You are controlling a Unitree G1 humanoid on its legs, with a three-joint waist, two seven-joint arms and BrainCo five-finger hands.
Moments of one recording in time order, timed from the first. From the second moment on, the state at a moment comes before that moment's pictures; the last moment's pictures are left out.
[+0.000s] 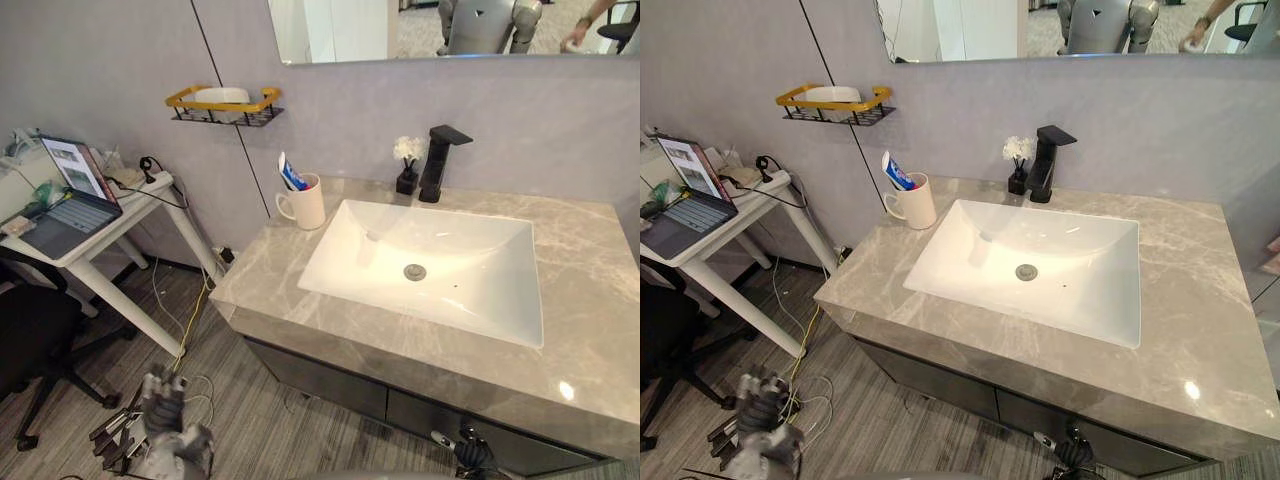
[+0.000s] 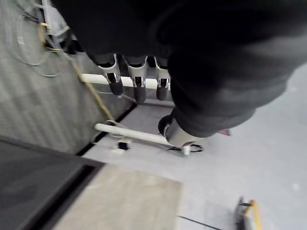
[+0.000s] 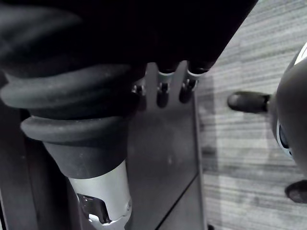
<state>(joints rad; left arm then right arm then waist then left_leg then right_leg) 0.41 -0.08 0.31 0.25 -0.40 -0.16 0.06 0.26 -0.01 -0.28 0.69 0.13 0.01 -0.02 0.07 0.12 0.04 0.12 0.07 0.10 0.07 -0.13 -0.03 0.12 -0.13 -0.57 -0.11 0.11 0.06</state>
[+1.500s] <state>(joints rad) 0.13 0.03 0.06 0.89 -0.22 -0.14 0.03 0.13 -0.07 -0.14 0.88 0.15 -0.07 0.00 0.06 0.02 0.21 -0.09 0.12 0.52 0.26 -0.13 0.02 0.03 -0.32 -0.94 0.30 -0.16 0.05</state>
